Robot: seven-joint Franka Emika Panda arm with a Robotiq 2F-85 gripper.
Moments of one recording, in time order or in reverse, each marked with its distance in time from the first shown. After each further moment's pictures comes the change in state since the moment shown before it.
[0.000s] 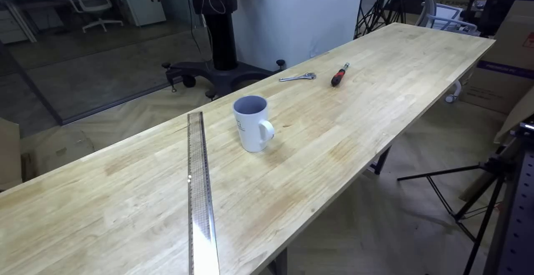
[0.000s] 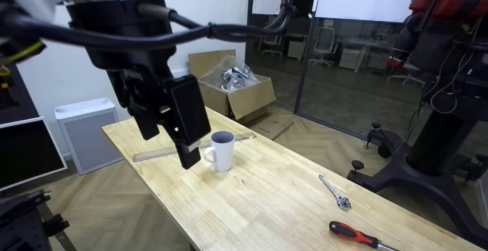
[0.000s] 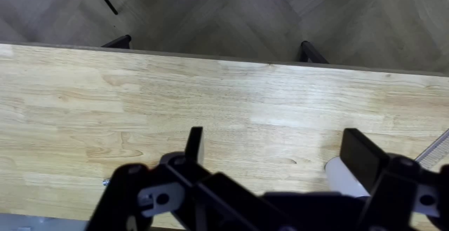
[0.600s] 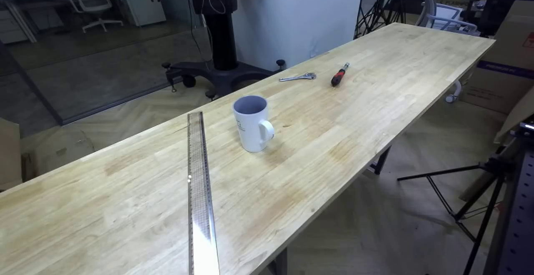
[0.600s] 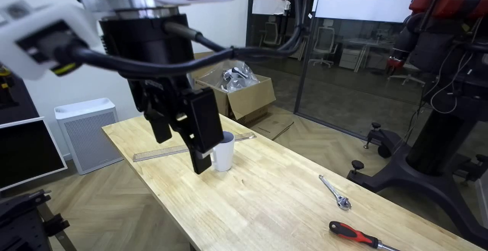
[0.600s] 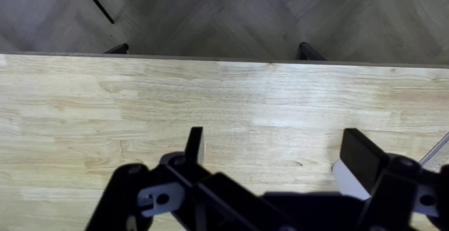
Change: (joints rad) arm 0.001 0.109 0.003 0.043 0.025 0.032 0.025
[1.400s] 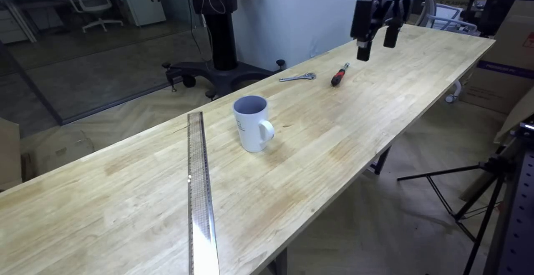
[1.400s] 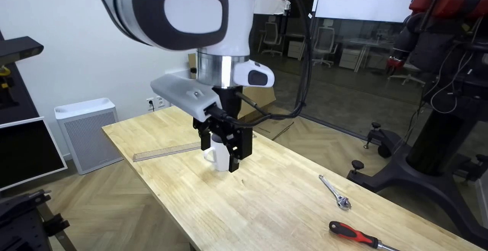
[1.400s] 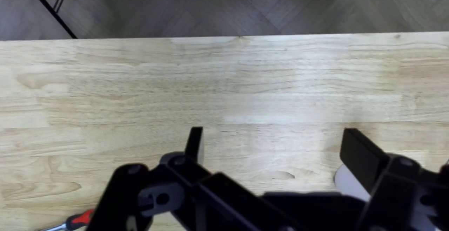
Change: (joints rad) arm 0.089 0.625 0.111 0.312 0.162 0.142 0.113
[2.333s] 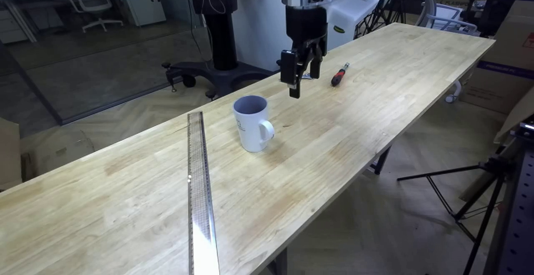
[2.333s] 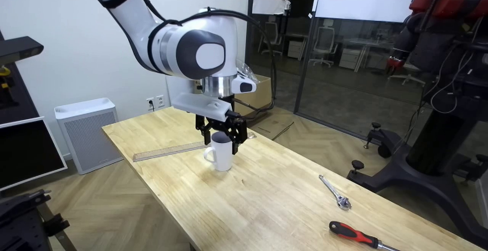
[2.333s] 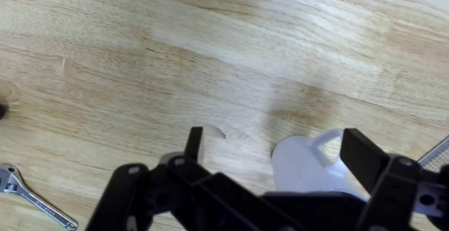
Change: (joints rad) arm 0.099 0.328 0.103 0.225 -0.050 0.152 -0.046
